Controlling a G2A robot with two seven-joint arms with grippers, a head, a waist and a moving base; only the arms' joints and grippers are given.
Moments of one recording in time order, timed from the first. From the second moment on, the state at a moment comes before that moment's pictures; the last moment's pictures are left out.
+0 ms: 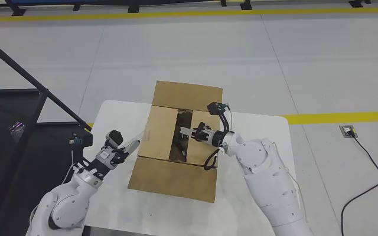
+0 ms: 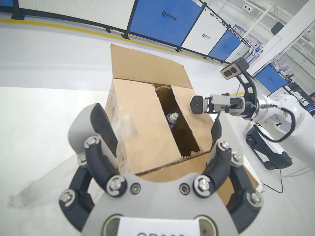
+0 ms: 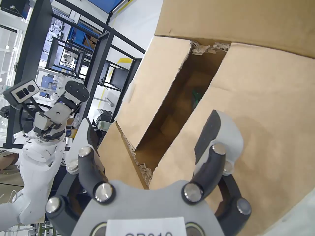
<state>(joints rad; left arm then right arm) 1.32 -1.11 -1.67 -1.74 0.60 -0.50 -0.31 -0.69 -1.53 1.26 -1.23 -0.56 -0.26 0.77</state>
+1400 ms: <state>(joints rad) 1.34 -1.03 -1.65 -1.52 0.19 -0.87 -0.89 -0.56 -1.56 1.27 -0.93 -0.41 -0.08 0.15</state>
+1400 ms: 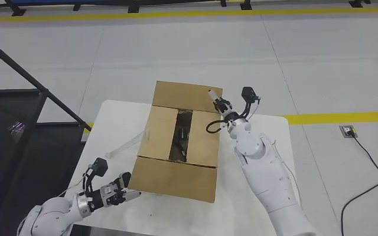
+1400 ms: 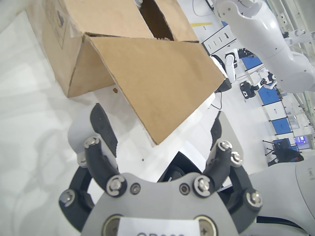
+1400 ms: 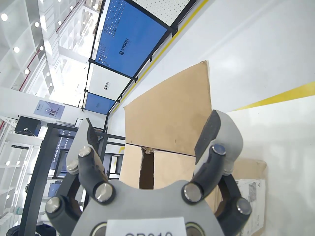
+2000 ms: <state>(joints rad) 1.24 -1.00 -1.56 -1.35 -0.45 -0.48 -1.34 -0.44 -1.57 1.29 -0.70 -0.35 -0.12 0.05</state>
